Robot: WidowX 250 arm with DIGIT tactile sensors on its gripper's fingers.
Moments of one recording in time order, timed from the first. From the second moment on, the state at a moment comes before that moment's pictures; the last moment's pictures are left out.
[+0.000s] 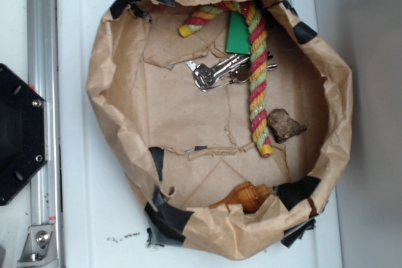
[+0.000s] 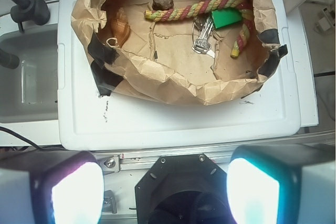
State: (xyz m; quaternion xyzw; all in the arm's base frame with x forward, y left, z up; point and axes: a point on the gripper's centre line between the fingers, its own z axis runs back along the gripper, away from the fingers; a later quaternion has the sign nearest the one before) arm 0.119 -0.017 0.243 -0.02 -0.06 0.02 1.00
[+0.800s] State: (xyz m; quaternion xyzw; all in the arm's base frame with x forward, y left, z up) arm 0.197 -0.001 0.163 0.01 -0.12 0.00 0.99
